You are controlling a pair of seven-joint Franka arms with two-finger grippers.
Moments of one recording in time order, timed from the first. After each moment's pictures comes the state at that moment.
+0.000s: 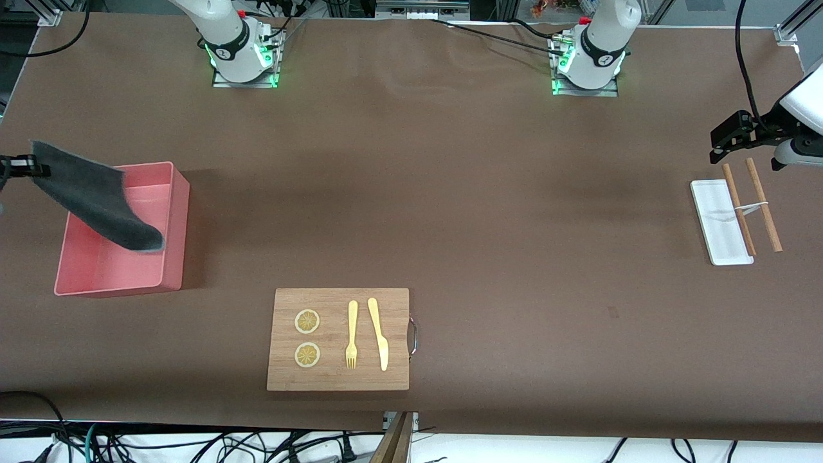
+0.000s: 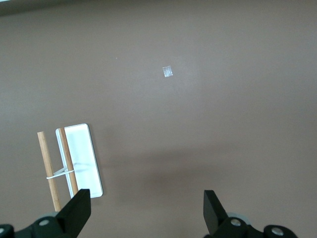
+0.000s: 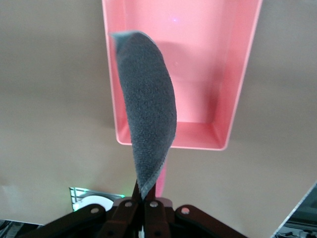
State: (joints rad) left arm -0.13 -0.06 0.13 -1.67 0.06 1.65 0.12; right arm 0.15 0.36 -0.52 -1.38 0.04 1.35 -0.52
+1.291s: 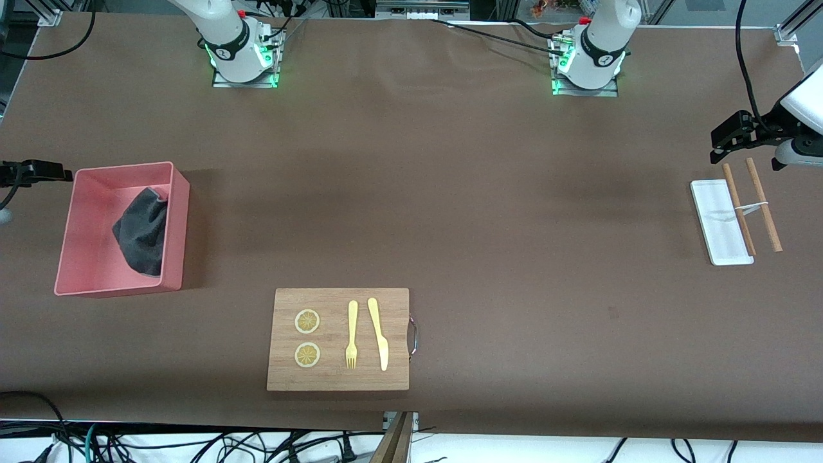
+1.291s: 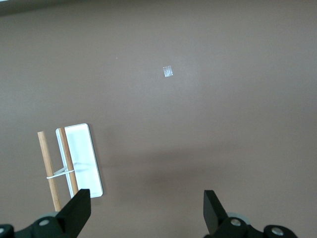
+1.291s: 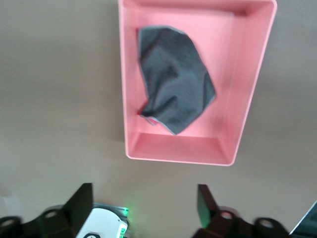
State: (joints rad) left arm -0.13 -0.06 0.13 -1.67 0.06 1.65 0.12; right arm 0.22 0.35 -0.52 -1.39 0.07 1.39 -0.46
